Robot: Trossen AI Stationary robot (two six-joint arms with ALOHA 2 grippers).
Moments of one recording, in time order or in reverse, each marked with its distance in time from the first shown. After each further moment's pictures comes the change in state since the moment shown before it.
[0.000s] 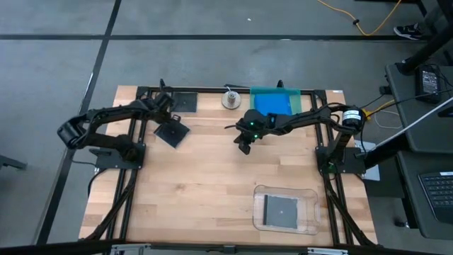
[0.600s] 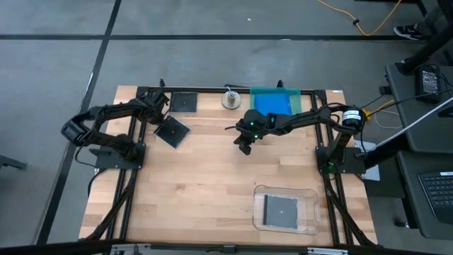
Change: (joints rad) left arm 0.129 0.068 -0.034 -0.049 -0.019 0.096; right arm 0.000 0.000 0.000 -0.002 -0.026 -0.023
